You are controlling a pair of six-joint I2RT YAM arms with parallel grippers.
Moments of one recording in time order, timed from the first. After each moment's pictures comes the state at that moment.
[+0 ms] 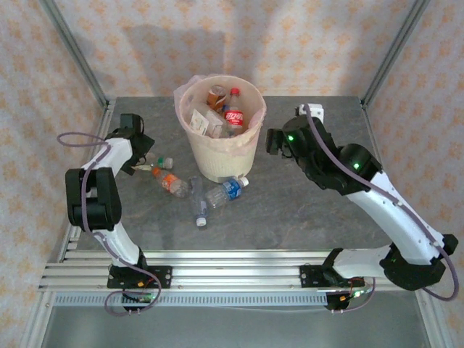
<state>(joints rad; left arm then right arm) 0.14 1.79 1.25 -0.59 -0.19 -1.00 0.83 1.22 1.65 -1.12 0.61 0.61</state>
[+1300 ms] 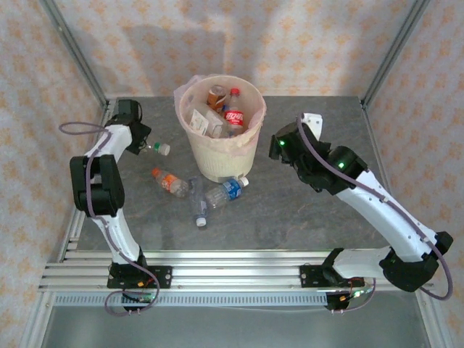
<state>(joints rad) 0.16 1.88 1.47 -0.59 -0.12 -1.04 0.78 1.24 1.52 -1.11 0.64 0.68</state>
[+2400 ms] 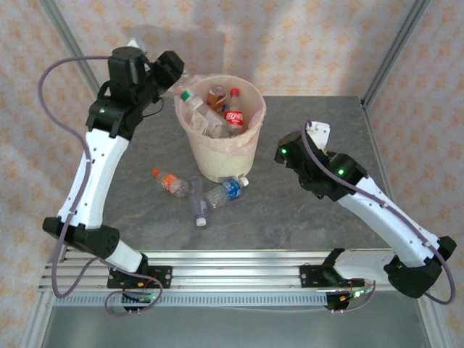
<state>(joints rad) -0.26 1.56 1.98 -0.68 -0.03 -0.83 0.78 1.17 1.40 -1.09 0.69 0.79</state>
